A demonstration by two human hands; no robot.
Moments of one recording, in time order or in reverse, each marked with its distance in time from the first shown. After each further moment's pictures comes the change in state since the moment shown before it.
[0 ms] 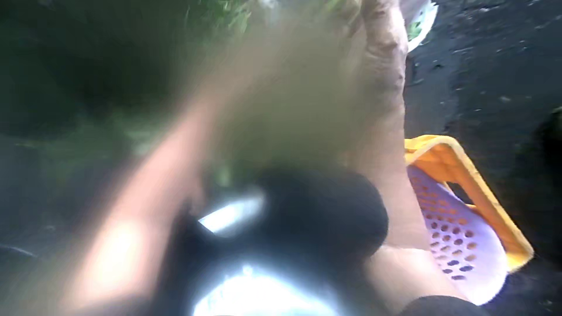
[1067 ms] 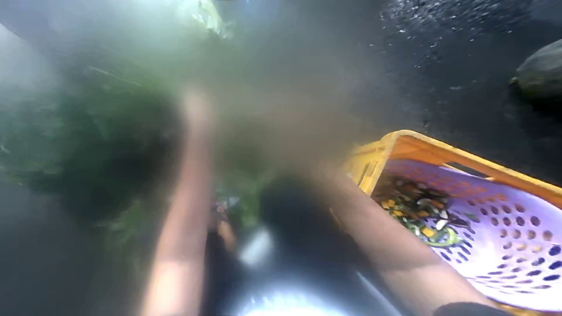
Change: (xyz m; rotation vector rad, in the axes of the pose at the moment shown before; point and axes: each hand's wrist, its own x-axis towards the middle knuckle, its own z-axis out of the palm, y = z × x) left_hand -0.035 0.152 0.009 -0.474 0.962 0.076; right_hand -0.086 -0.014 0.058 -1.308 0.092 -0.778
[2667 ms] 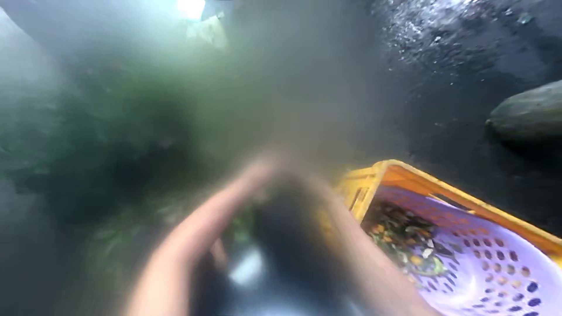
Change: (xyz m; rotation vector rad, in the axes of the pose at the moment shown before) left_hand -0.073 -0.126 0.013 1.848 -1.227 1.368; right_hand -0.093 0.070 -0.002 0.761 -0.504 0.934
